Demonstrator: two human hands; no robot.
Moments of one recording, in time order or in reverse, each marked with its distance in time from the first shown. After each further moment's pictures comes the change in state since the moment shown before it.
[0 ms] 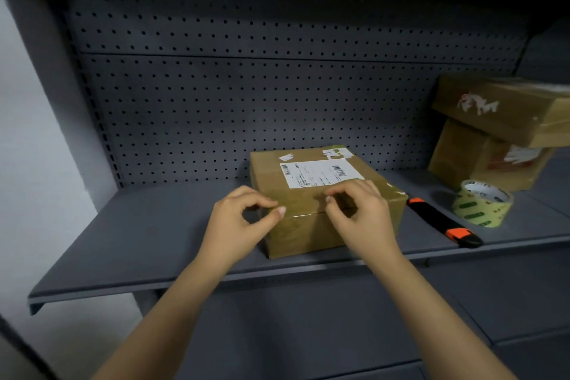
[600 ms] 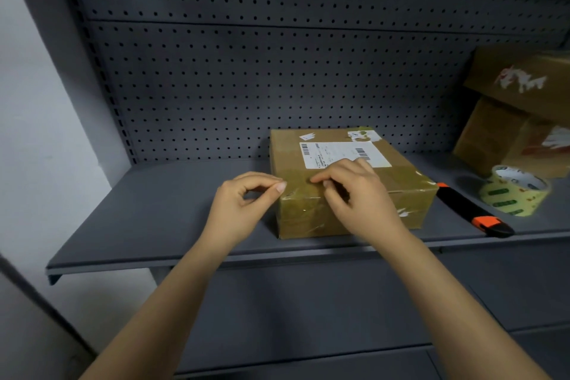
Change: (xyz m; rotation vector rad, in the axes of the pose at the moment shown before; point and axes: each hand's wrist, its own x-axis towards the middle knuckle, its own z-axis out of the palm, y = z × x) left_hand -0.002 -0.011 -0.009 -0.191 -0.006 -0.082; right_hand 0.011 -0.006 0.021 -0.071 -0.244 -0.168
